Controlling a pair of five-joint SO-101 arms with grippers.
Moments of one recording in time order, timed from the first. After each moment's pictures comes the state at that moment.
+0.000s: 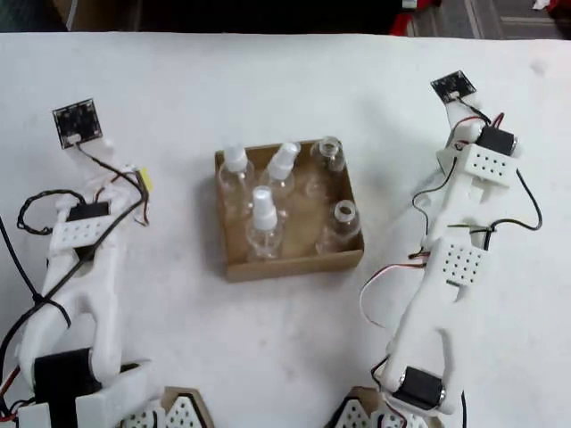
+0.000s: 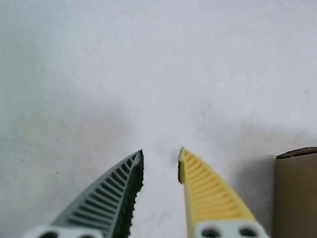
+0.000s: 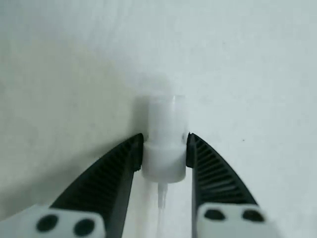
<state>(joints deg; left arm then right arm) -17.0 -13.8 46.9 24.6 12.6 18.5 80.3 -90.8 81.0 44.7</state>
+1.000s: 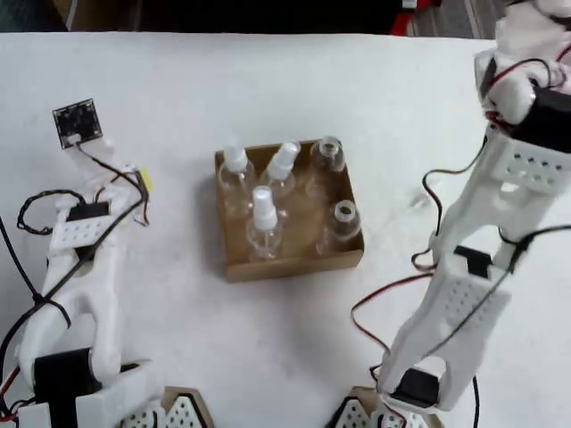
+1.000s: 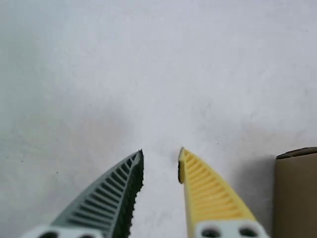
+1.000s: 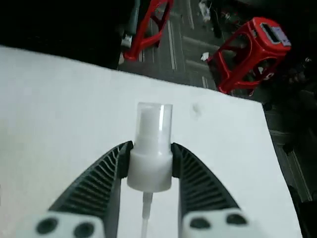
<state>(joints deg) -17.0 -13.8 46.9 24.6 12.6 14.2 31.6 -91.8 97.7 26.2</state>
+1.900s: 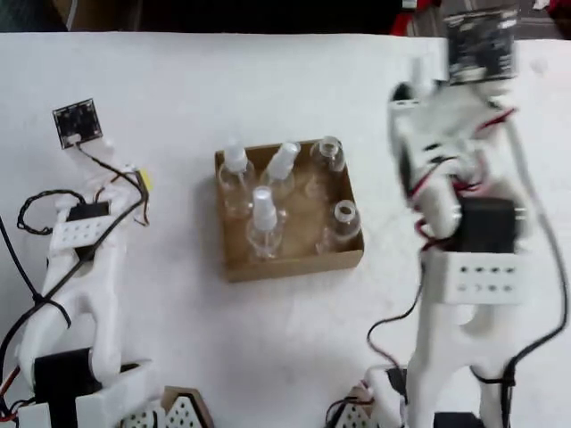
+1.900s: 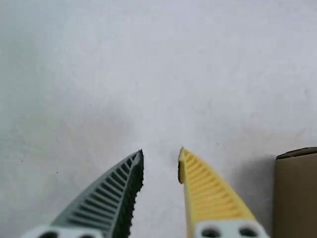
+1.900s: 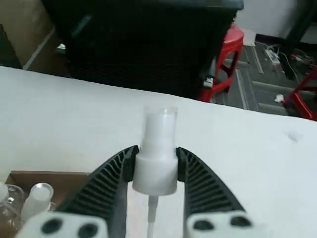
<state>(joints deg) -17.0 -13.8 46.9 24.6 12.6 -3.7 -33.0 4.7 59.6 10.8</state>
